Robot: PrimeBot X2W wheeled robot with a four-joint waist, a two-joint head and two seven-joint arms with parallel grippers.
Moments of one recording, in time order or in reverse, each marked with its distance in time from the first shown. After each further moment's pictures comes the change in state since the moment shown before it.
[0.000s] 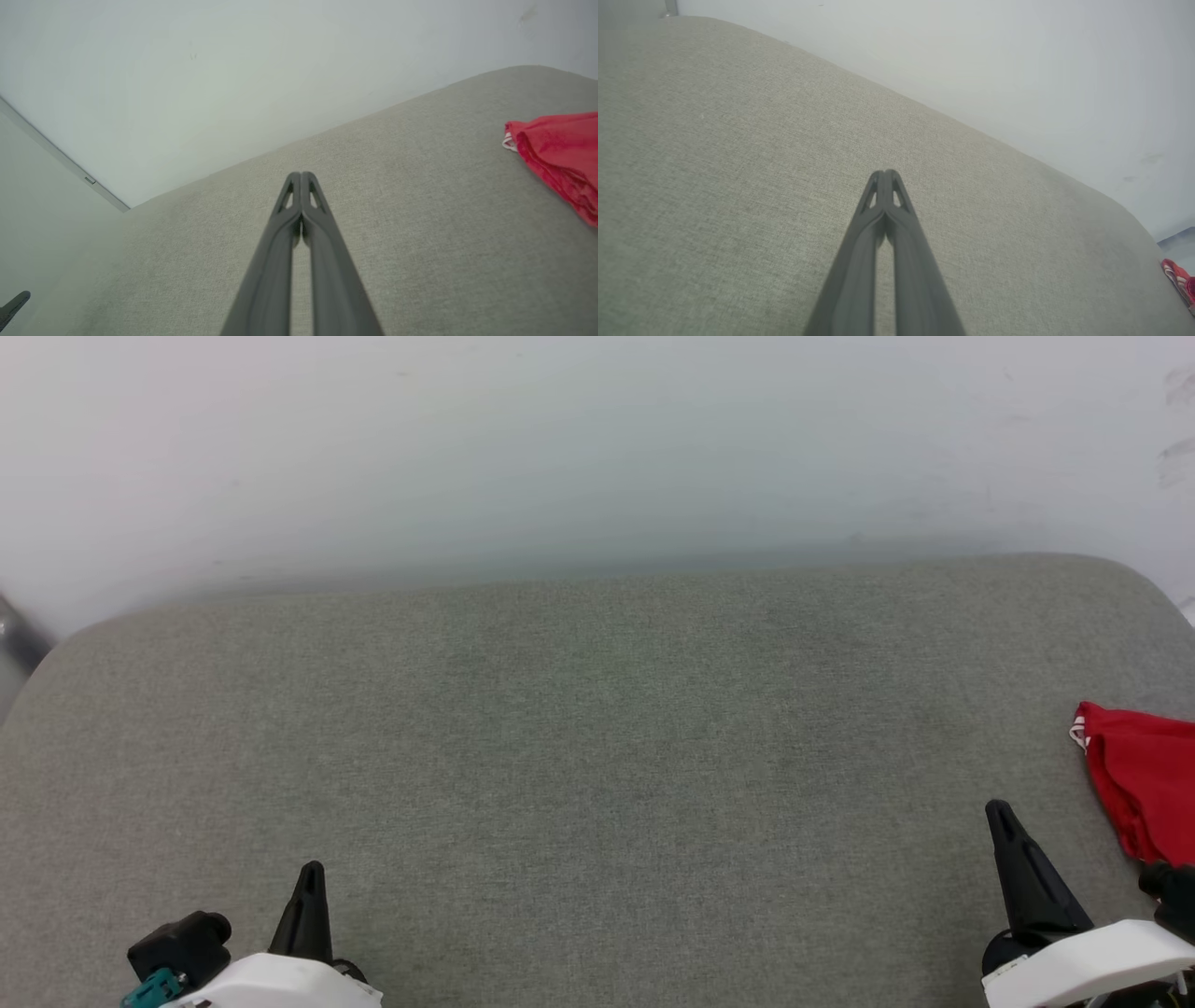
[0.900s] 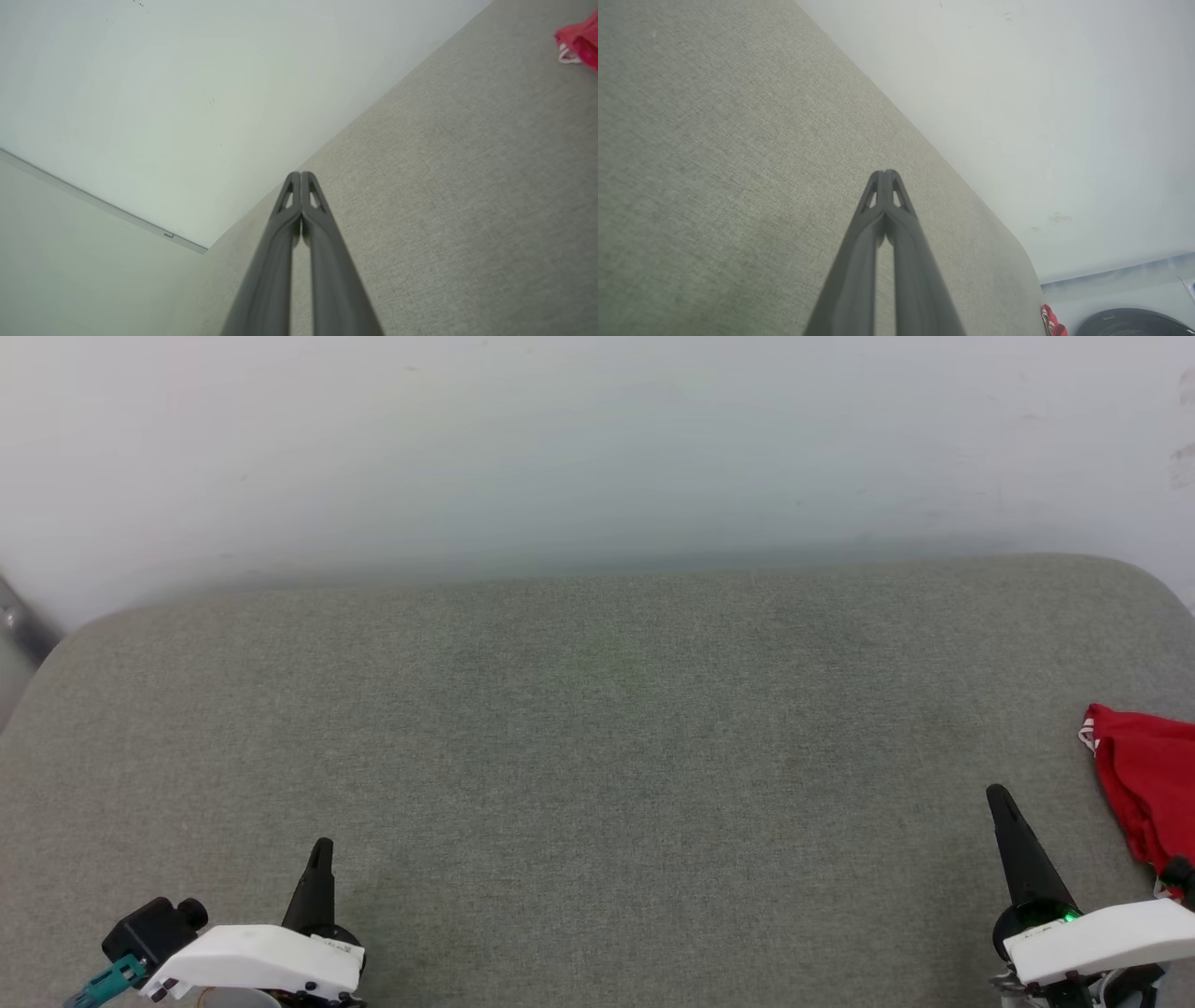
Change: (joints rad) left arm -0.057 -0.055 0.081 0.028 -0.327 -0.081 0.093; right arm -0.063 0.018 -0.018 0.087 0.384 0.000 0.030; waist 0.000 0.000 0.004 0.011
